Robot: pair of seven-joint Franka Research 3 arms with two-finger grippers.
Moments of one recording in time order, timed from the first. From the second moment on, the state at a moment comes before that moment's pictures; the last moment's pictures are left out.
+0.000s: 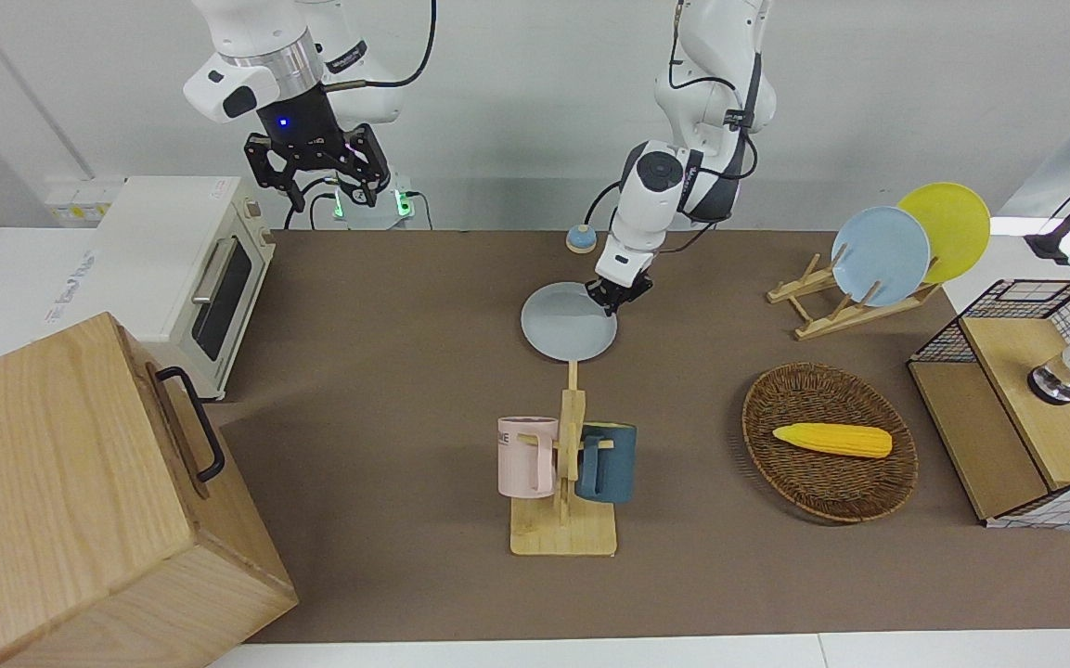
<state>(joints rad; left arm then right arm) -0.55 0.00 -0.06 -2.44 -0.14 2.48 -0.73 -0.21 -0.06 0.37 -1.54 0.10 1.52 0.18</state>
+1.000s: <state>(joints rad) -0.56 0.10 -0.19 -2.33 -0.14 2.56 -0.92 -0.21 -0.06 0.37 -1.54 0.10 1.52 0.18</state>
